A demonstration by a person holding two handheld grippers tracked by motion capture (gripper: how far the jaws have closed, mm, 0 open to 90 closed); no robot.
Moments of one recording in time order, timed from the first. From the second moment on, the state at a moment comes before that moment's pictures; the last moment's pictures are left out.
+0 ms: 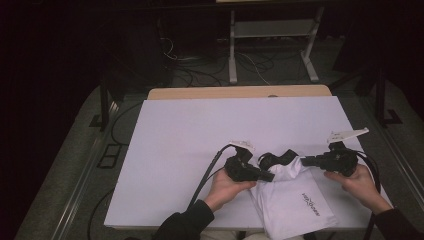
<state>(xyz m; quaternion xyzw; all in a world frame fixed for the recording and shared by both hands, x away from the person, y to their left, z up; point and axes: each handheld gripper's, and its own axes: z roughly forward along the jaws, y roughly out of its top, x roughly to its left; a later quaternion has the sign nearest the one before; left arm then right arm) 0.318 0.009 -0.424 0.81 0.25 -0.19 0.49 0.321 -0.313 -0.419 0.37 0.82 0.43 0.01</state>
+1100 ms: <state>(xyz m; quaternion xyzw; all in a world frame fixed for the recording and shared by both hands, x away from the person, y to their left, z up) 0.305 0.005 -0.451 0.82 0.25 -0.23 0.46 0.303 -0.315 -0.427 0.37 0.84 0.40 -0.02</state>
